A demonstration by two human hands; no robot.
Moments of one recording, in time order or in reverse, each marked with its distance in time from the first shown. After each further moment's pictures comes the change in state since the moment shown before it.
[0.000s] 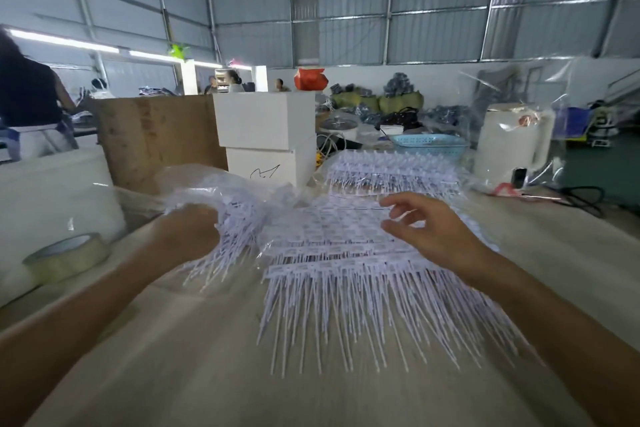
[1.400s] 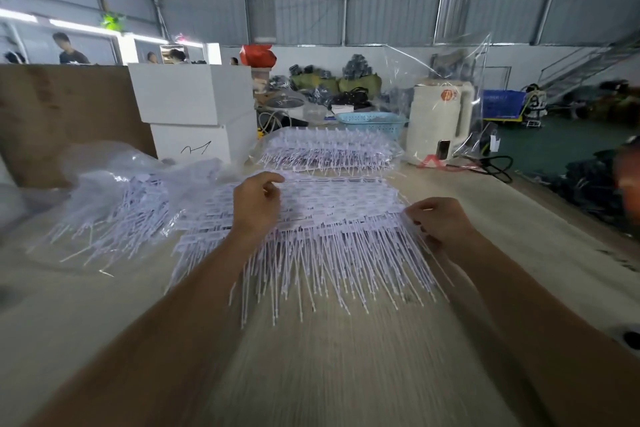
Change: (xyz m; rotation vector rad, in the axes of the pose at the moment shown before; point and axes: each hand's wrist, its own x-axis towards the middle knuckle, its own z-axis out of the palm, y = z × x) left_hand 0.029 0.197 0.098 -1.024 0.463 0.294; right_hand -0.023 0.156 -0.094 0.076 0.392 0.511
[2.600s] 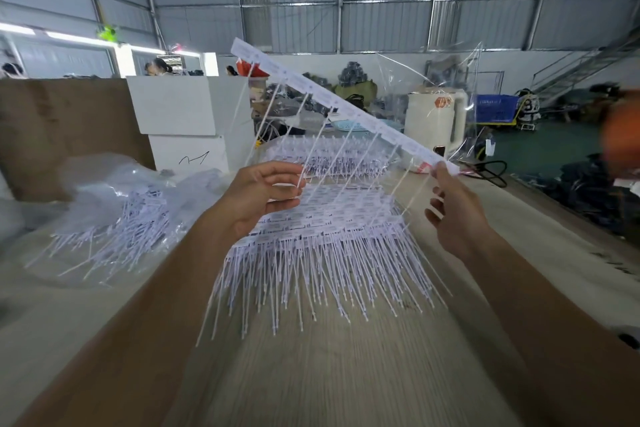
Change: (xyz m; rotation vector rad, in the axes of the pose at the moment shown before) left_hand 0.017 0.031 -0.036 -0.744 -0.539 -0.210; right_hand -0.017 -0.048 -0.017 0.709 0.085 0.169
